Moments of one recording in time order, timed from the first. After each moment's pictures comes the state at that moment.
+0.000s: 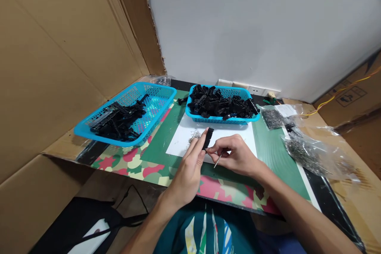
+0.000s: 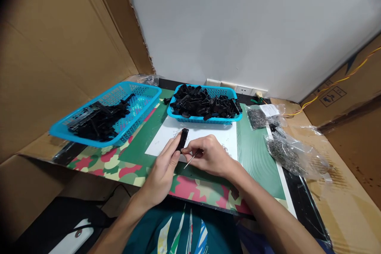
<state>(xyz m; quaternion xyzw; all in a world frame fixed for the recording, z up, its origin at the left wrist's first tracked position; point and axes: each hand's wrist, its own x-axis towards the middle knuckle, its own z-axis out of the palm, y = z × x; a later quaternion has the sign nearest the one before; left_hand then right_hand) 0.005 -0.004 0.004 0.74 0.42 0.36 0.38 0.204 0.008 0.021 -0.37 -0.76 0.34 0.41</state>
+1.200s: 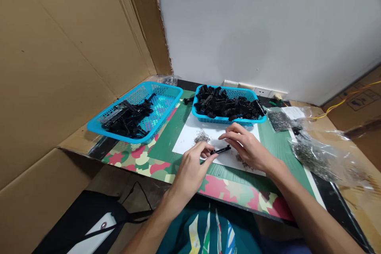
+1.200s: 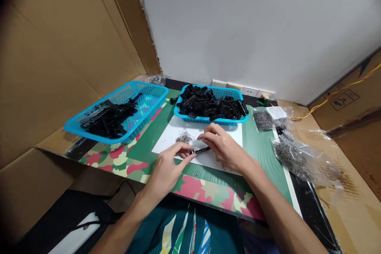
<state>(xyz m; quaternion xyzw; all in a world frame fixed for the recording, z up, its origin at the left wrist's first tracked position) 0.006 0.004 -0.001 0.74 0.46 0.36 0.34 0.234 0.016 0.026 -0.40 -0.83 0.17 0.35</state>
